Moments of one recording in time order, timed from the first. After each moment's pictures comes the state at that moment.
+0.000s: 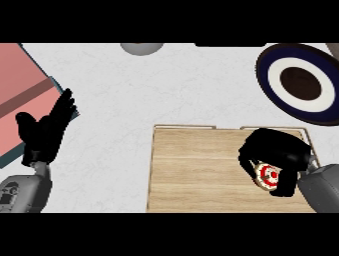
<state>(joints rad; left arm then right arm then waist) -0.19 0.24 0.02 -1.36 0.07 0.06 0.14 -0.29 -0.48 0.35 -1.46 0.84 0.54 -0.54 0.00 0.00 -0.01</state>
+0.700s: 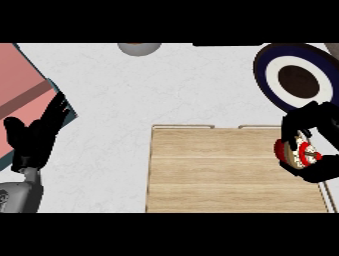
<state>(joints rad) -0.14 0.26 0.04 -1.42 0.08 0.04 0.17 -0.23 -0.40 -0.07 -1.71 0.52 0.51 -0.41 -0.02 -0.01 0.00</state>
